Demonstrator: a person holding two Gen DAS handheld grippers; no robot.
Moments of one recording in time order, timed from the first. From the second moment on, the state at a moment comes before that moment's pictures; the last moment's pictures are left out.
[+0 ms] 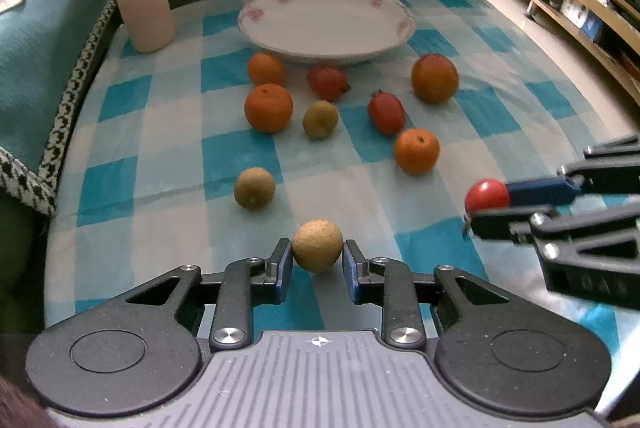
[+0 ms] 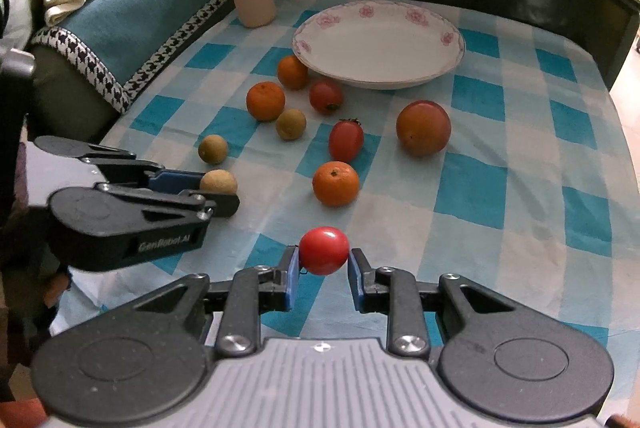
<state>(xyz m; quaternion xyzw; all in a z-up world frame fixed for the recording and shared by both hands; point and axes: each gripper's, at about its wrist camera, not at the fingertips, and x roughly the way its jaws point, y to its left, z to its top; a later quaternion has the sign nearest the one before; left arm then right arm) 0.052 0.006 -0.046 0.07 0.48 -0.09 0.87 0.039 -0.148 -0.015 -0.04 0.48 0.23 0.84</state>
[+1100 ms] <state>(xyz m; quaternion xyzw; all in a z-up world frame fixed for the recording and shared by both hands) 0.045 -0.002 -0.054 0.08 0.47 -0.11 0.87 0.042 -0.154 -0.034 -0.03 0.49 0.23 0.84</state>
